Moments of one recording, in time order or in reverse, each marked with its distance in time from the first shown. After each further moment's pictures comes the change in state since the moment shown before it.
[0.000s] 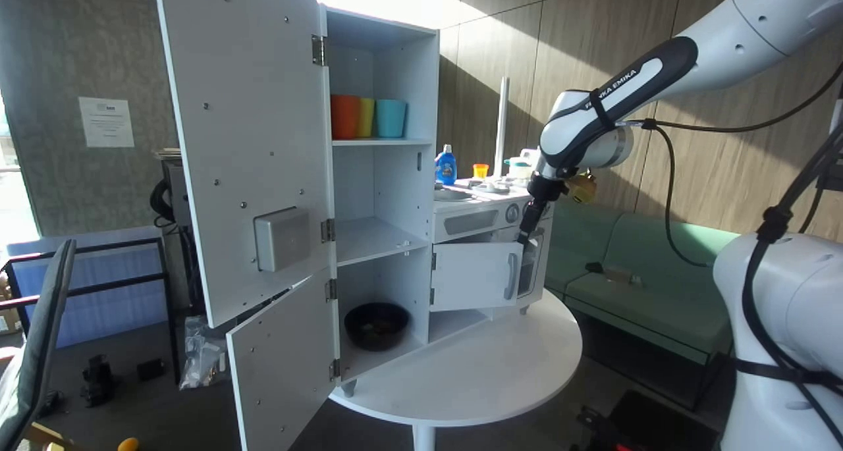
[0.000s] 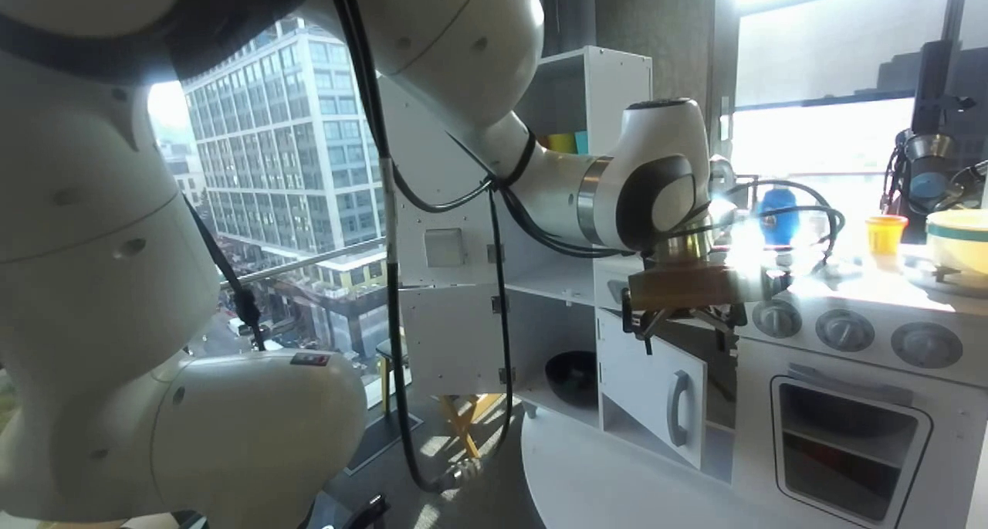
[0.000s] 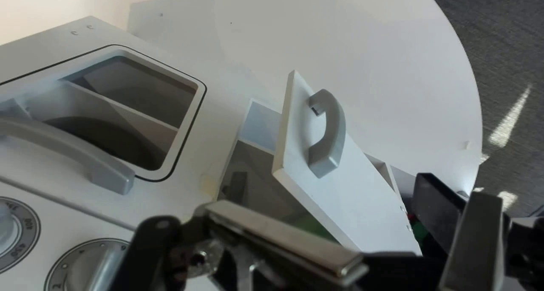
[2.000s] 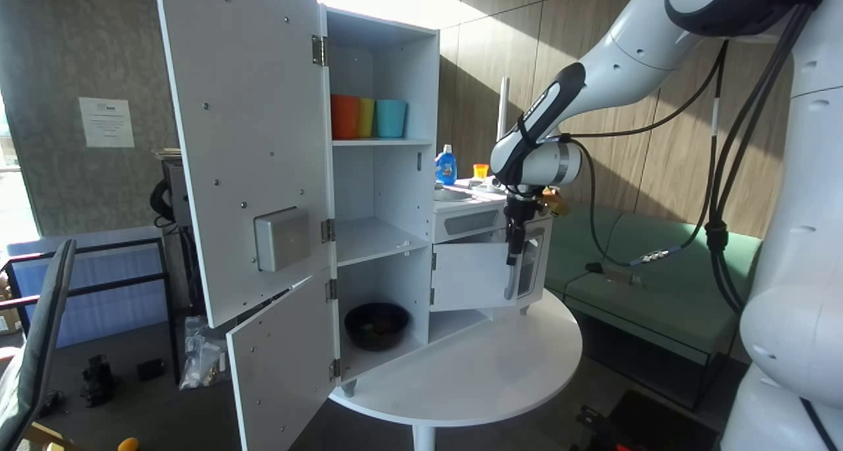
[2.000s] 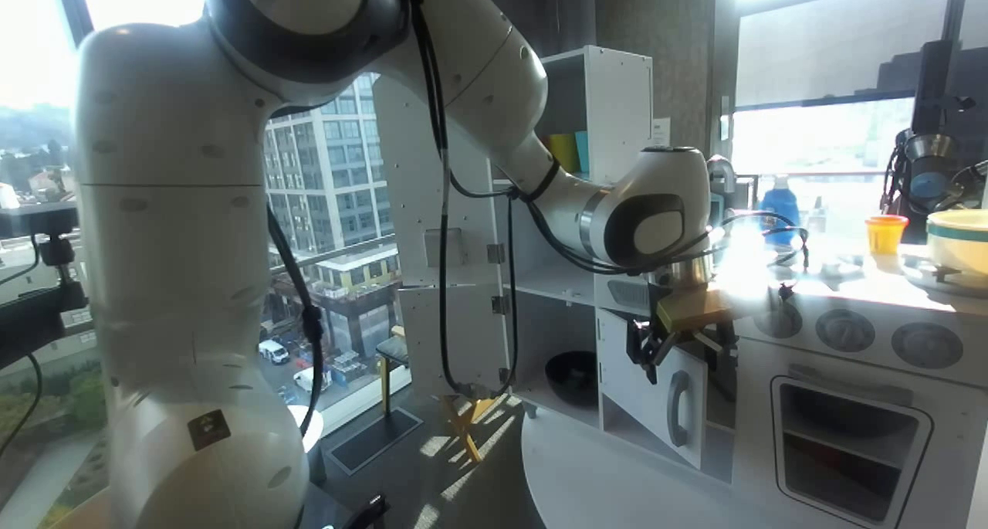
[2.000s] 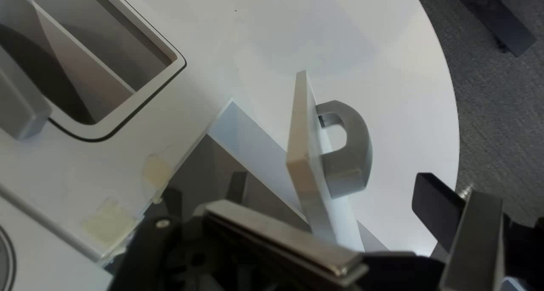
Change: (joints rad) arm -0.931 0.435 0.980 0.137 0.424 -0.014 -0.565
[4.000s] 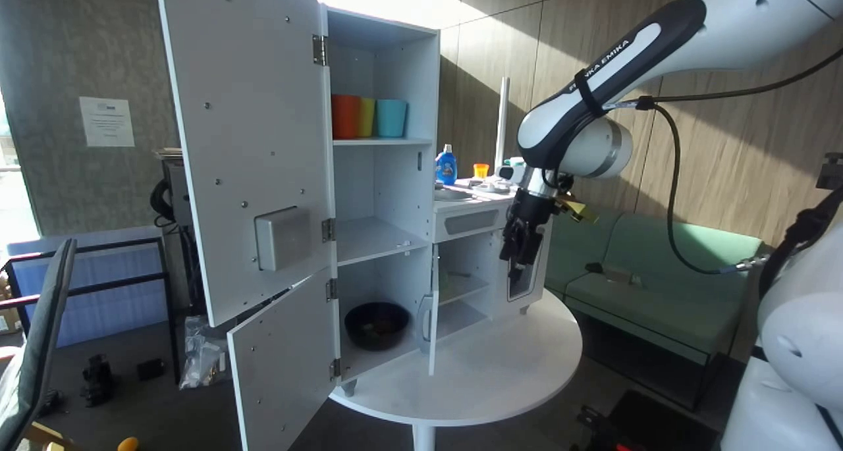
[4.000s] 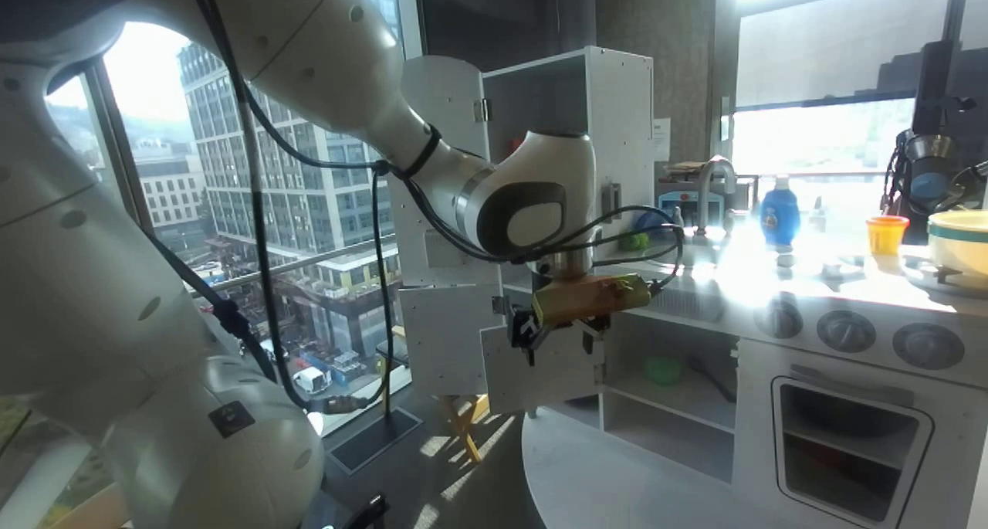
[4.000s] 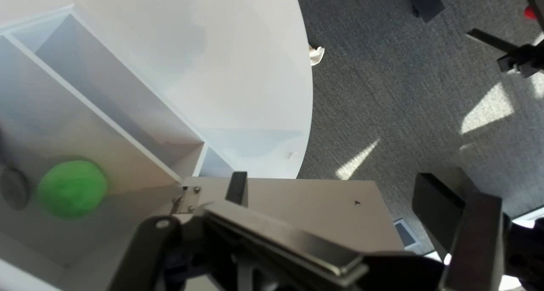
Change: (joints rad) arm 0.137 -0.488 0.012 -0.426 0.066 -0.054 -0.019
